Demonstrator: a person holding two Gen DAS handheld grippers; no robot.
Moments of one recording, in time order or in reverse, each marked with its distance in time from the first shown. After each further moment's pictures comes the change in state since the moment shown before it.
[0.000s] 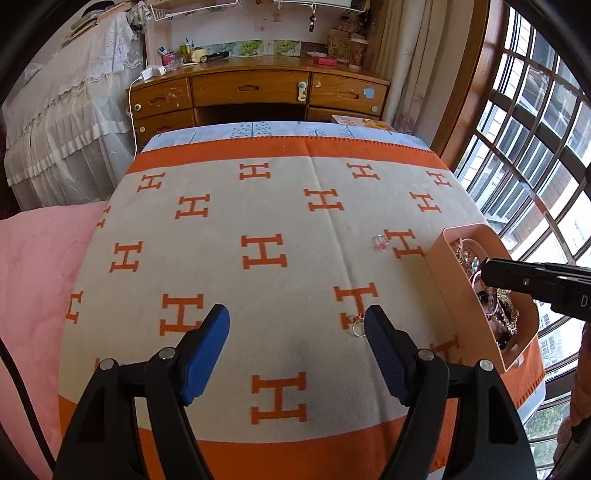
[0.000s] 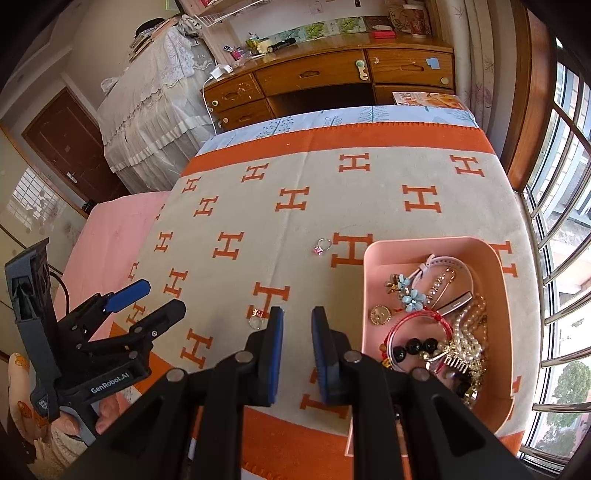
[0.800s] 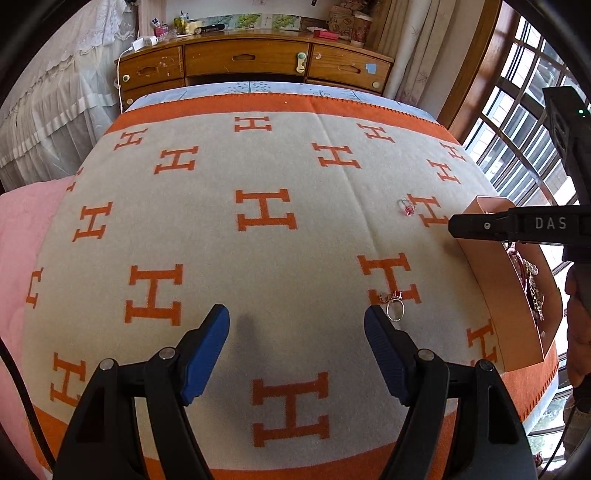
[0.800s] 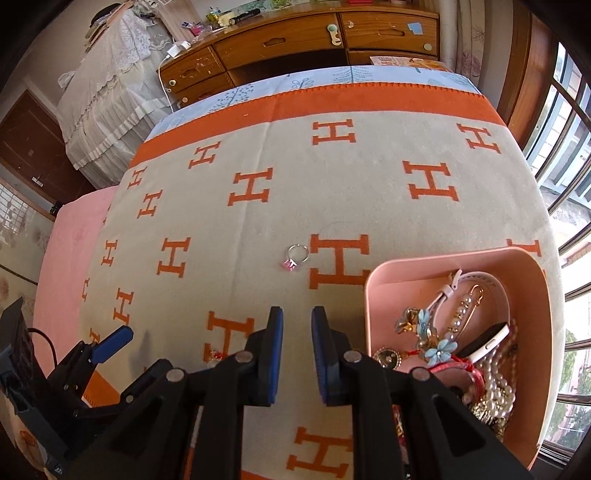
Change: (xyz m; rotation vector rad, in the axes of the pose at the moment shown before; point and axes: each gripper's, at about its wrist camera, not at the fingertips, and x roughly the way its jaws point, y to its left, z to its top) left arm 0.059 0.021 -0.015 -0.023 0.078 -0.066; right arm 0.082 -0.014 0.030 0.084 0.111 -0.110
